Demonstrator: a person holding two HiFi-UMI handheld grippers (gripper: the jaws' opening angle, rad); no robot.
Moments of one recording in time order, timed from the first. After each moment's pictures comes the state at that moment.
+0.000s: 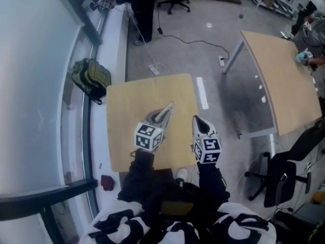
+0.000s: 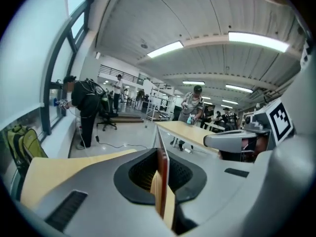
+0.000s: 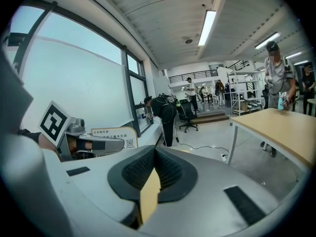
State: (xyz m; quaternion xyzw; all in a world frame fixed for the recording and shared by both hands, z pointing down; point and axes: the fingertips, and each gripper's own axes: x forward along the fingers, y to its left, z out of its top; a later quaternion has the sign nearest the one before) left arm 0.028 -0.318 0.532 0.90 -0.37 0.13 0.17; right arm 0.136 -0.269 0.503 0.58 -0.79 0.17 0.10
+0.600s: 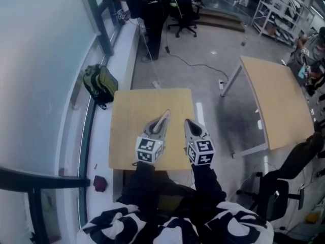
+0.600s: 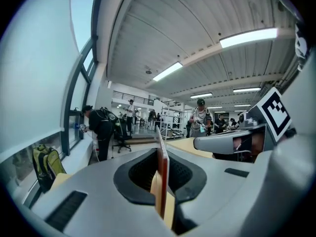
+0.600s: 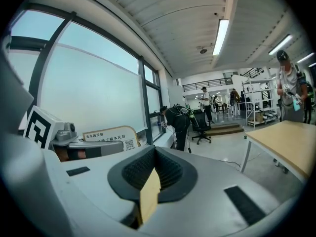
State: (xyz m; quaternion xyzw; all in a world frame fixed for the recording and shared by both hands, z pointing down) left arm 0.003 -0.241 0.452 0.88 -0.47 0.05 0.08; right arm 0.098 -0.226 0.435 0.53 -0.84 0.11 0.08
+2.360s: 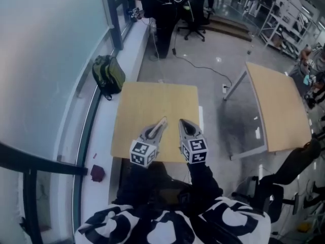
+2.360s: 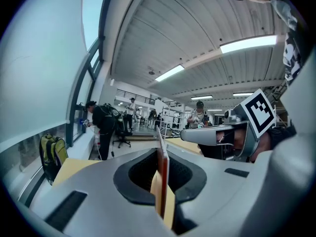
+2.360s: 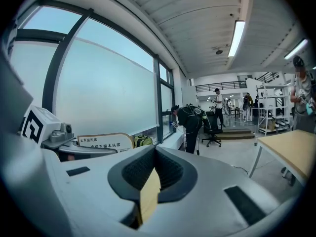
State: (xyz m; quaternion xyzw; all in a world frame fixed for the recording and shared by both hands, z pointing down) left arm -0.057 -0.160 0.488 0.88 -0.47 0.04 0.10; right arm 0.026 -0.177 0.454 0.48 -0.87 0.07 0.10
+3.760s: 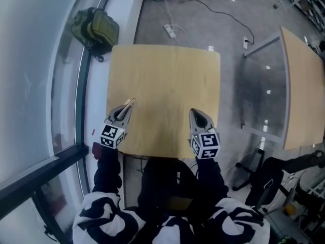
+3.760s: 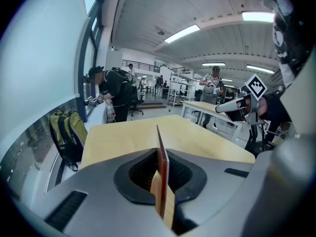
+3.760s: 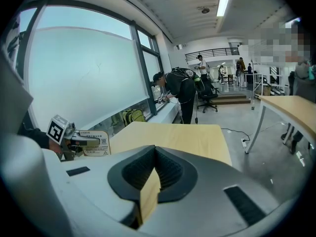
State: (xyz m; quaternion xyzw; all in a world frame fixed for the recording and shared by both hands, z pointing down) left arm -0.219 -0.292 0.684 0.83 -0.47 0.23 0.18; right arm 0.044 -0.308 0.625 0.47 -0.83 0.23 0.19
